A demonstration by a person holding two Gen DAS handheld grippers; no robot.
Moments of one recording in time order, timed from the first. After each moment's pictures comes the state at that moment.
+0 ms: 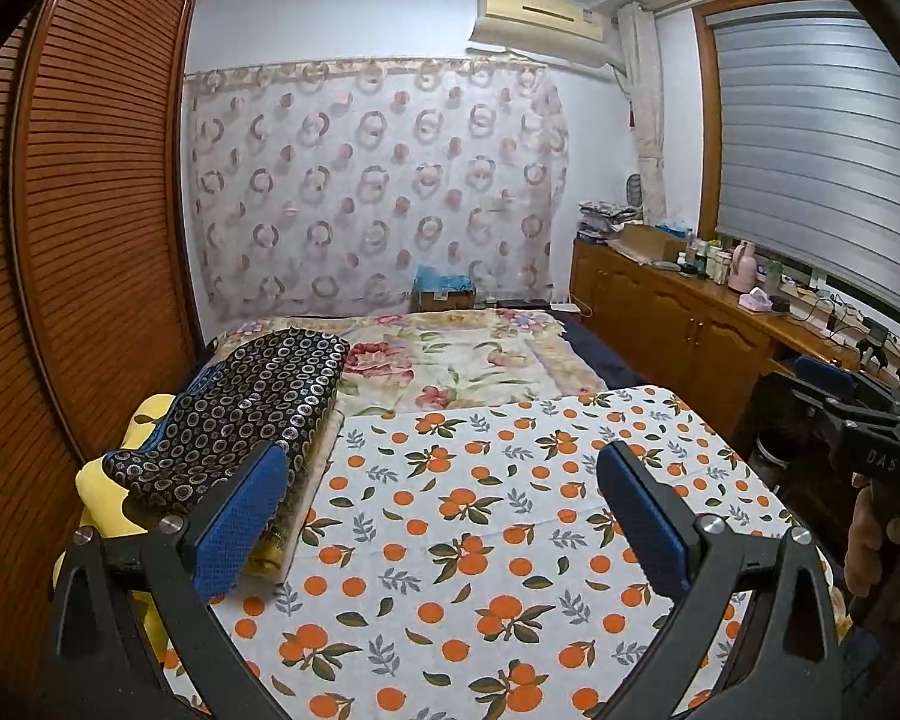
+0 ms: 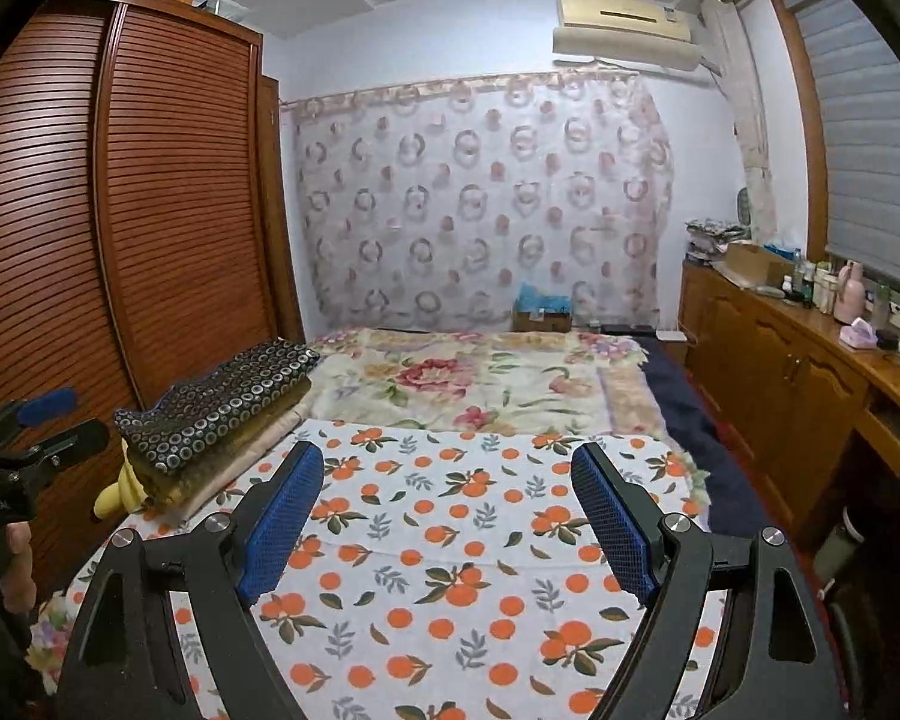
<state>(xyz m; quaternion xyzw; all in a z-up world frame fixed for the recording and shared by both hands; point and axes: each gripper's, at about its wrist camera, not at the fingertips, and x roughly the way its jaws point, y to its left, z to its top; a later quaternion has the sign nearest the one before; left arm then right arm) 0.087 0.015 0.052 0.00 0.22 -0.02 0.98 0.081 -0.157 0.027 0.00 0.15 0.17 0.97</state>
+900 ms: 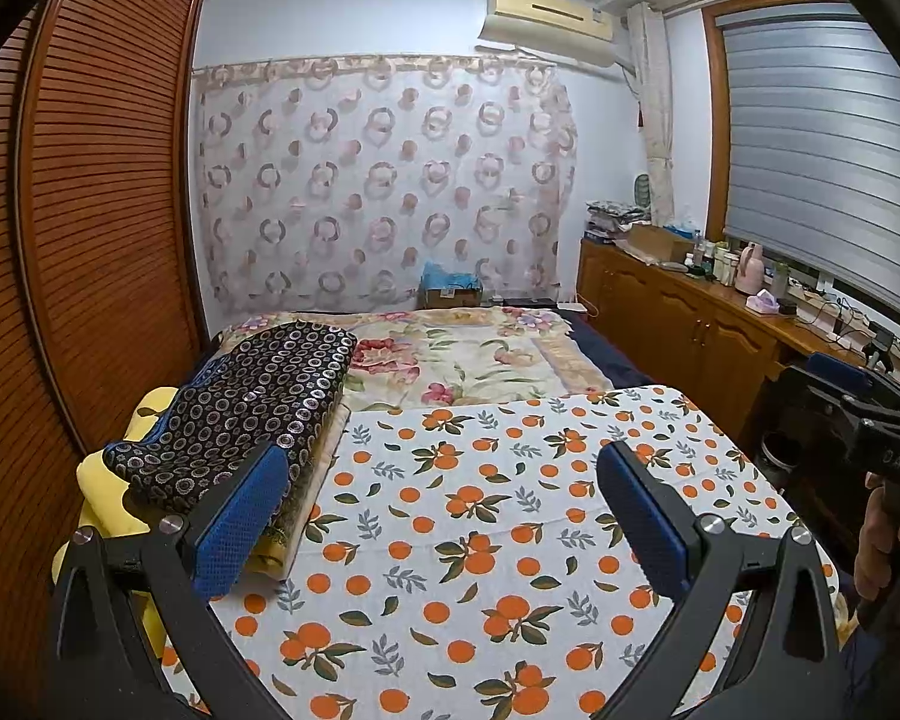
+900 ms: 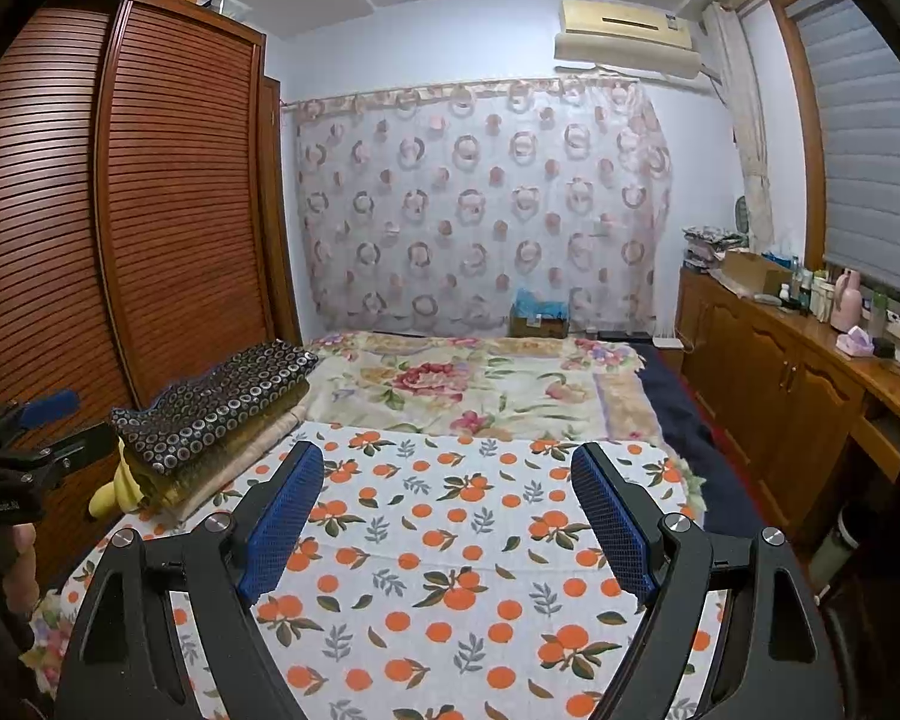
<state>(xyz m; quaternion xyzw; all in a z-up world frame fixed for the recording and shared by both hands) 0.087 0.019 0.049 -0.01 0.22 -0.02 0.98 0.081 -0.171 0.029 -0.01 0.14 0.17 0.97</state>
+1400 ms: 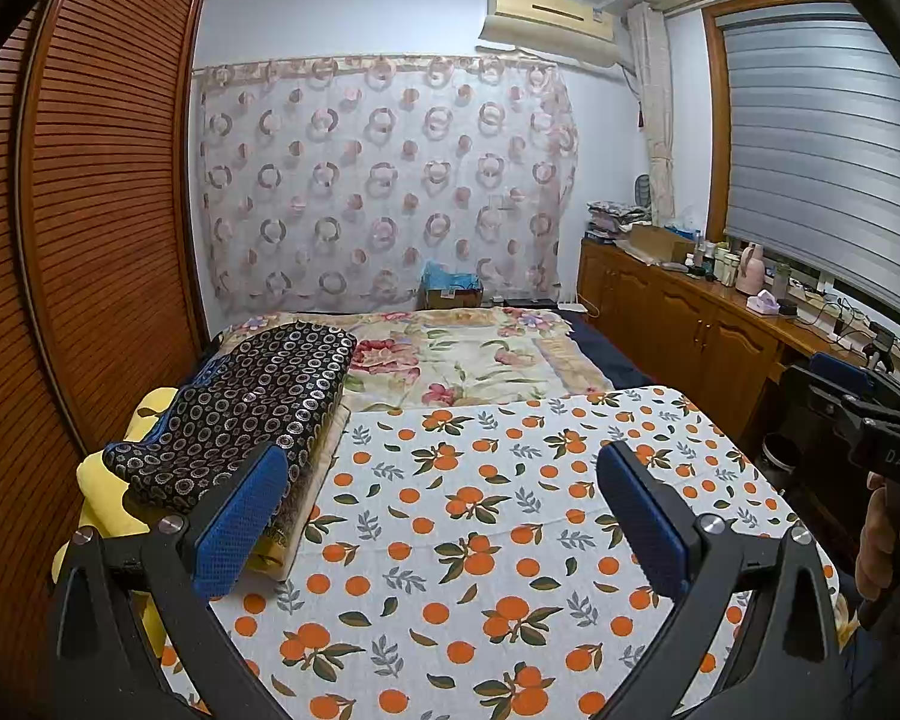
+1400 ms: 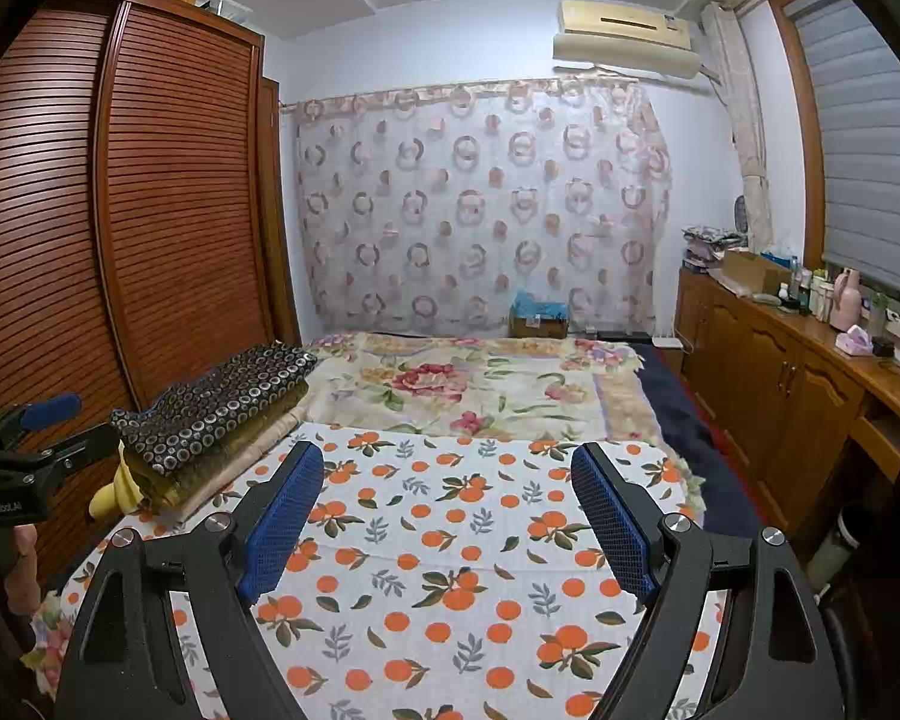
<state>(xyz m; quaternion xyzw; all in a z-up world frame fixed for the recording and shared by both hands) 0.088 0.021 0.048 -0.01 0.22 -0.02 0.98 0.082 -0.176 0.031 -0.01 0.15 0.17 0.97</state>
